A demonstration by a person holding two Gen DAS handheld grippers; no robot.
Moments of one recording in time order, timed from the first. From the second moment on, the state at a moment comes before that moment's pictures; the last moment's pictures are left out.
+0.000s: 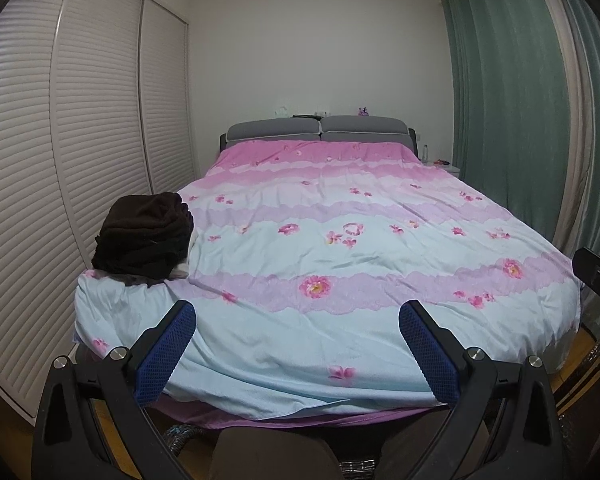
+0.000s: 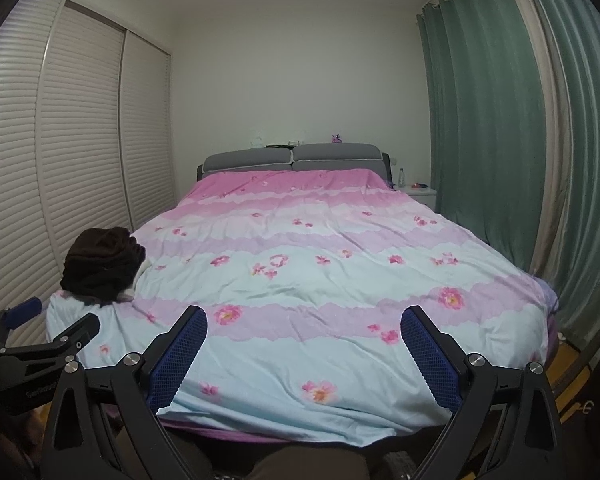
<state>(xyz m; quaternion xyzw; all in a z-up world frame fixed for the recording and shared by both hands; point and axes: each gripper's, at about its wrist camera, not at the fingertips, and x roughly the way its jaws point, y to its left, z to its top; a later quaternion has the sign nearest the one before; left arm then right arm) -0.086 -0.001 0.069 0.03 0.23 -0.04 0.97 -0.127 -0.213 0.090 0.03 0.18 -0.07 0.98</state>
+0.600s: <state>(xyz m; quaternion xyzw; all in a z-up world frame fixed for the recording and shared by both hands) -0.086 -0.003 0.066 0.03 0.22 -0.04 0.97 -0.127 -0.213 0.089 0.03 0.18 -0.07 0.98</state>
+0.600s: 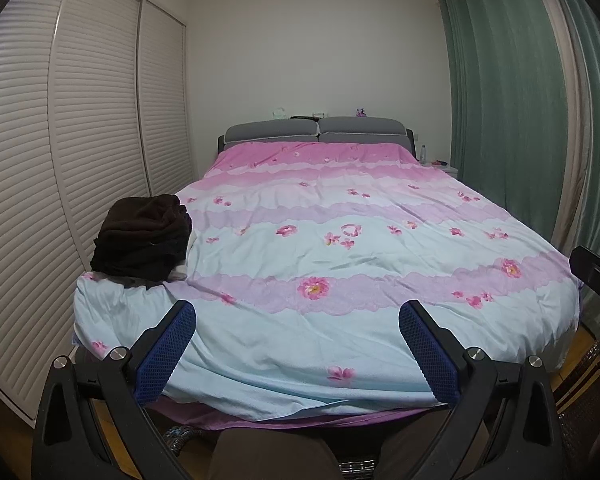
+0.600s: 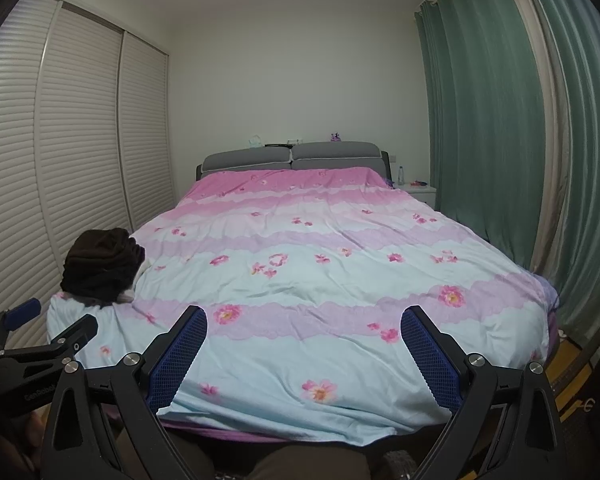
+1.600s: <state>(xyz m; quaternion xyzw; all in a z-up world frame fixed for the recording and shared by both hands) -0.088 -0.010 0.064 0.03 0.23 -0.04 0.97 -0.127 -0.210 0.091 0.03 0.18 -0.07 0.98</state>
